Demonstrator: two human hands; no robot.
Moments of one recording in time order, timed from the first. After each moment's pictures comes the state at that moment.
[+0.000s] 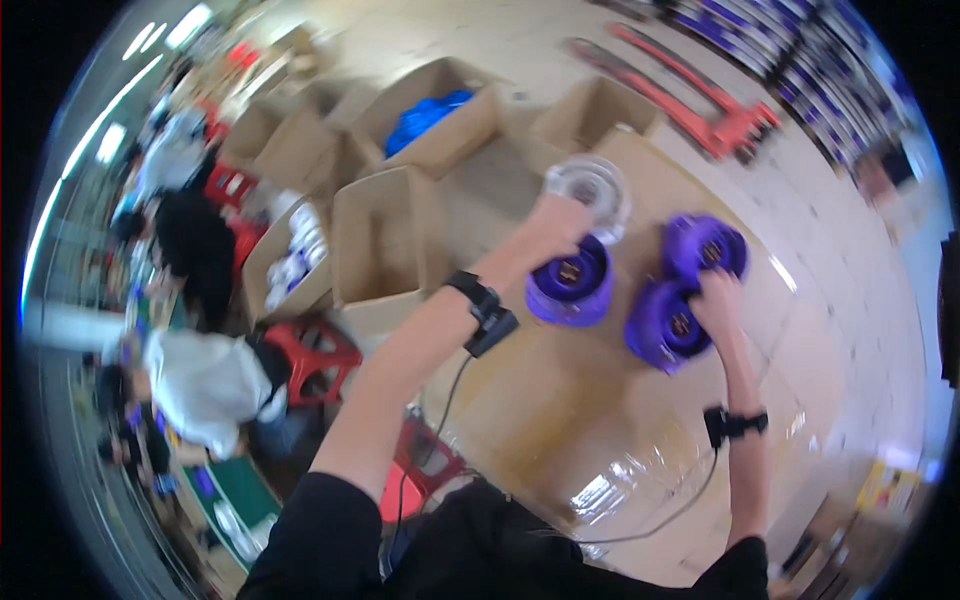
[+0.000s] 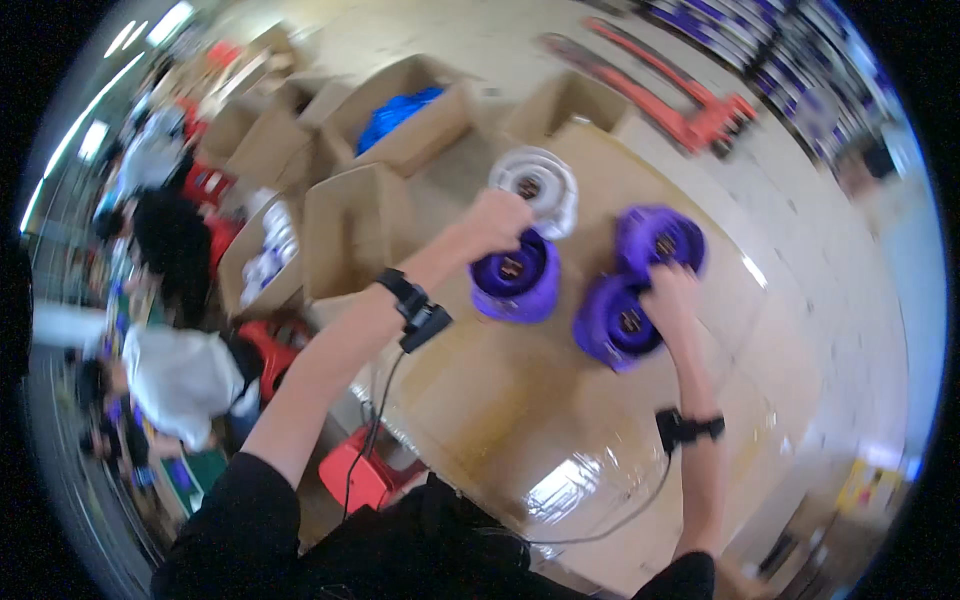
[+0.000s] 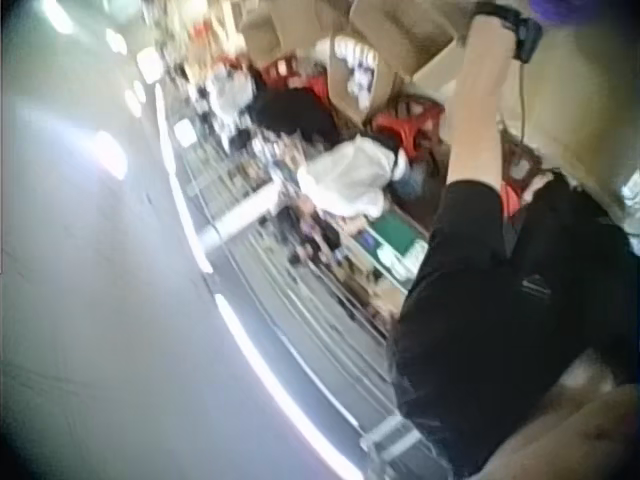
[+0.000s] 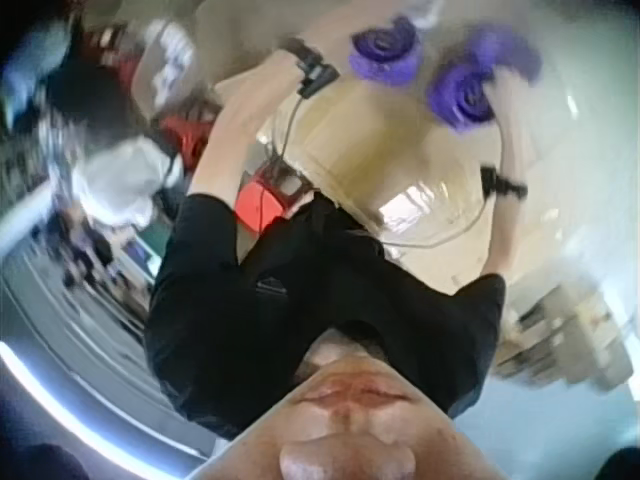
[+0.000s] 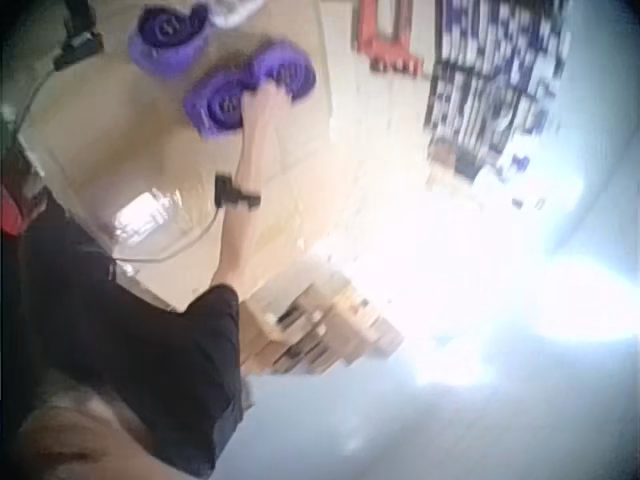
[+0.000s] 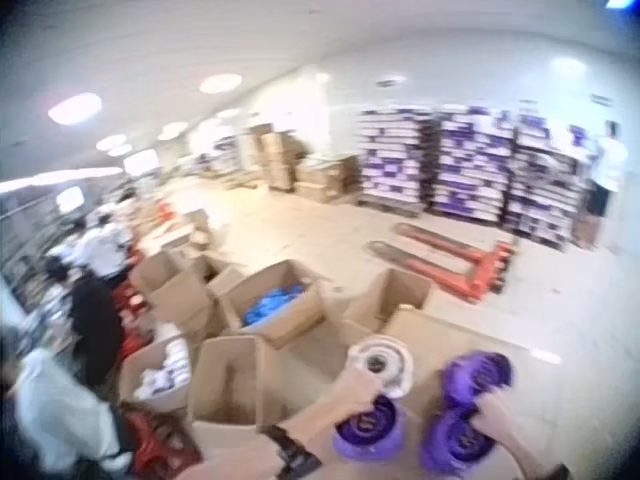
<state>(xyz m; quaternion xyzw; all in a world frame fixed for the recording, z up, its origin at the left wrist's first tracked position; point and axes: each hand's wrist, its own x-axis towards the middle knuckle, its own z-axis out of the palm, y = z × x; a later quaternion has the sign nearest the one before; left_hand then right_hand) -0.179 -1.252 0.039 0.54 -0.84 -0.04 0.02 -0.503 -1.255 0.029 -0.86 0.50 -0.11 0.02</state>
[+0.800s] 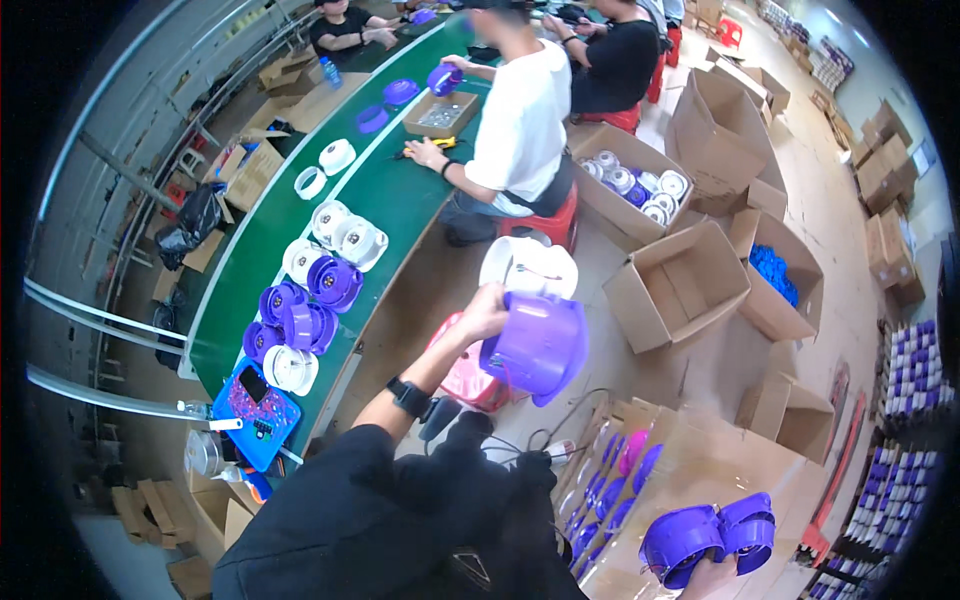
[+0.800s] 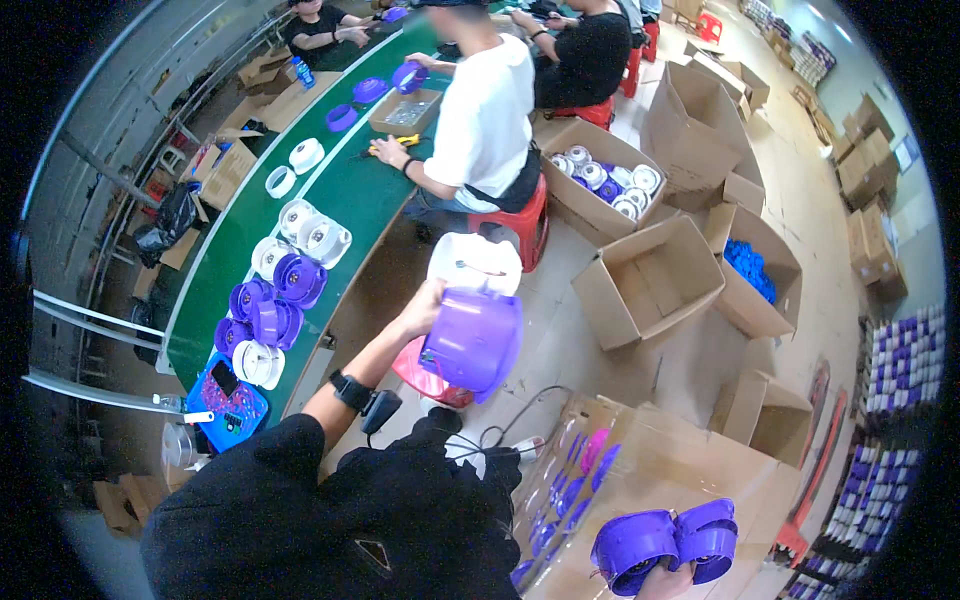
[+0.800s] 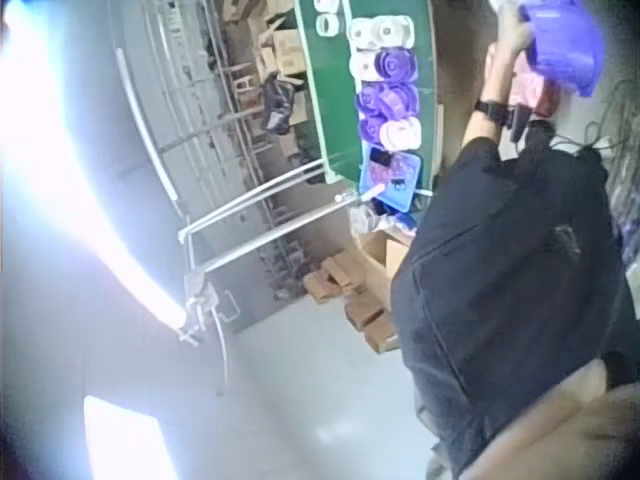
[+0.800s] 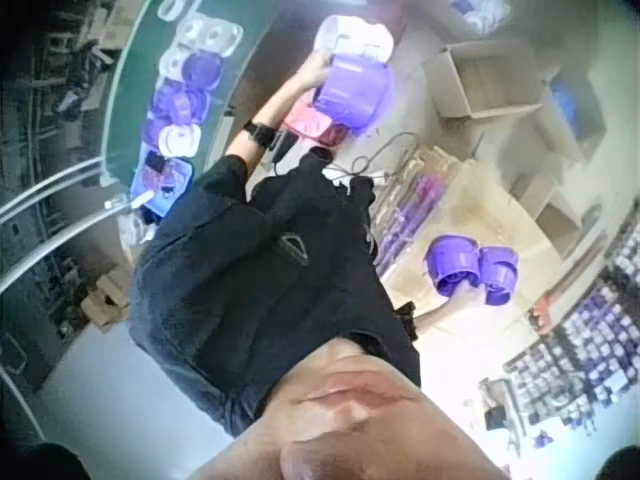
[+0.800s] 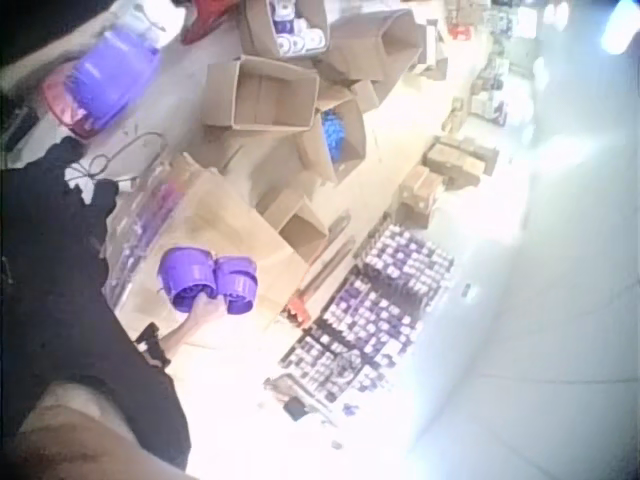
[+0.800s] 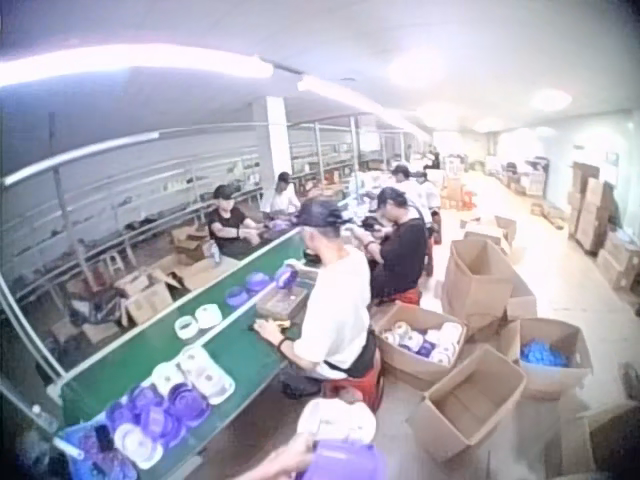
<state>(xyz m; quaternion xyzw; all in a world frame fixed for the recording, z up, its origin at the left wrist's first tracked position) 0.017 -0.538 0.013 0.82 -0.11 -0.11 0.55 -0.369 -0.982 0.110 -0.91 0.36 -0.20 0.04</state>
